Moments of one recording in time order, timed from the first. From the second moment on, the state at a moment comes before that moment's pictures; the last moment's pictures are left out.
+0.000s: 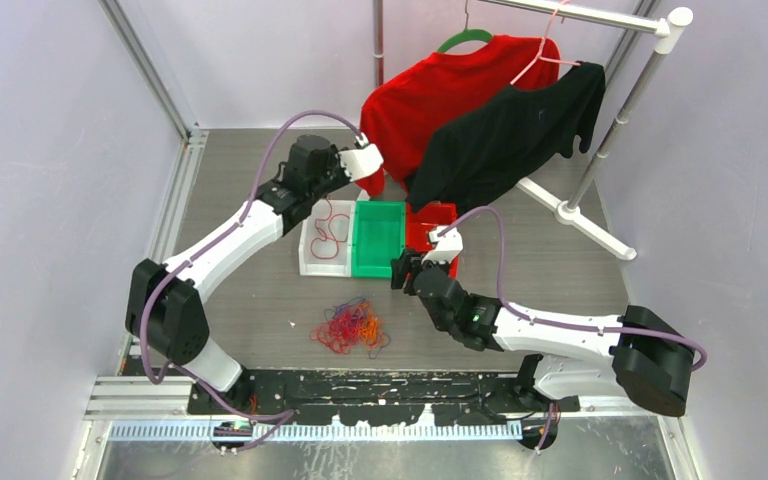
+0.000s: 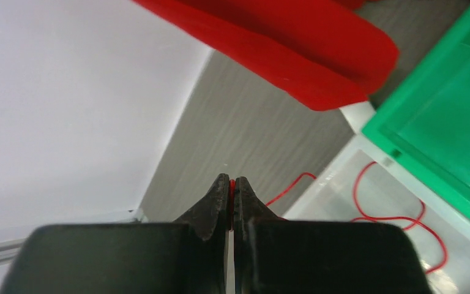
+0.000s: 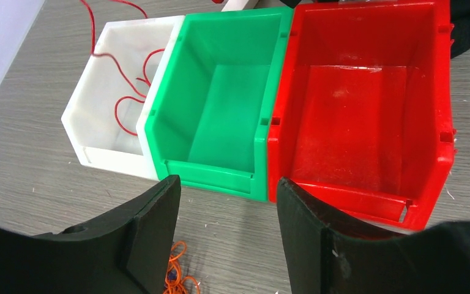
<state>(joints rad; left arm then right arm) -0.54 1.57 1.33 -0.17 -0.14 0.80 1.07 1.17 0.53 0.26 0.74 0.61</state>
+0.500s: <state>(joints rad) -0.72 1.45 1.31 -0.25 -0.19 0.81 1.07 1.18 0.53 0.26 0.72 0.63</state>
